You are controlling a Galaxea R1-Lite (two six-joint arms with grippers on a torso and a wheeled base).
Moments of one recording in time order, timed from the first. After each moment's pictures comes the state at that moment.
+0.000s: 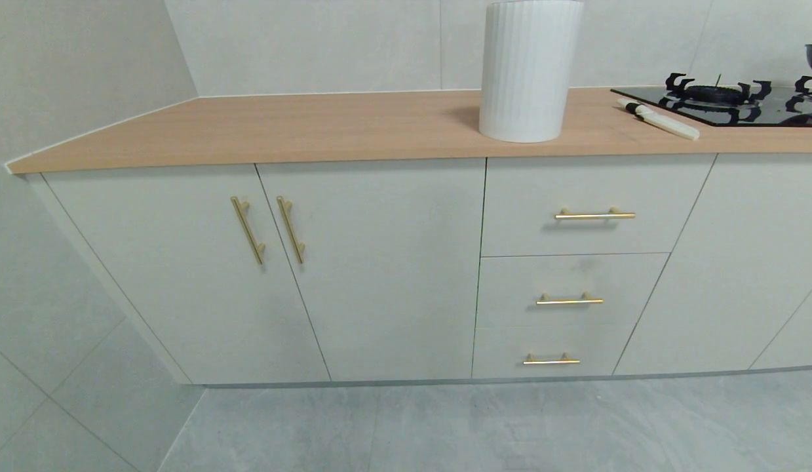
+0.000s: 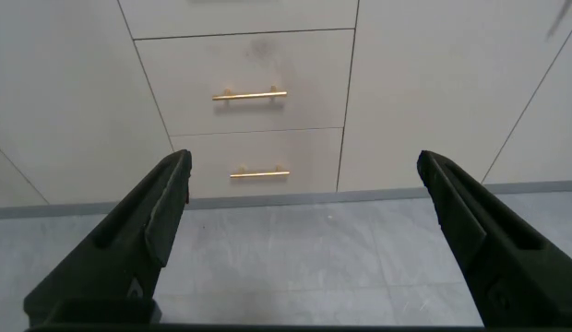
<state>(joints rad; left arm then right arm) 0.00 0.00 0.00 0.00 0.00 0.00 0.00 0.00 0.00 -0.01 -0.04 0.02</state>
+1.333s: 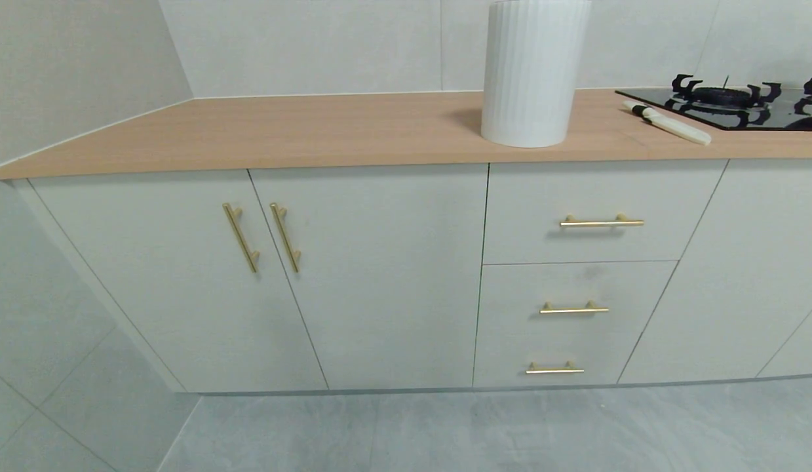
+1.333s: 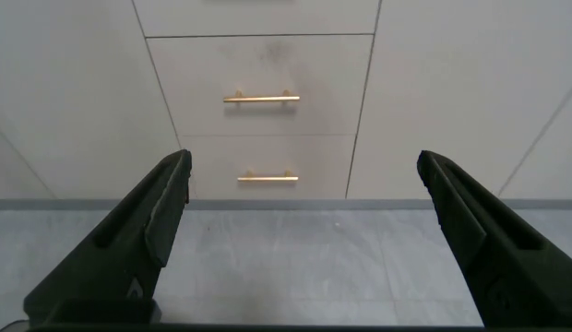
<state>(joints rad) 0.00 0.00 0.00 0.00 0.00 0.00 0.00 0.00 0.00 0.00 0.01 0.00</state>
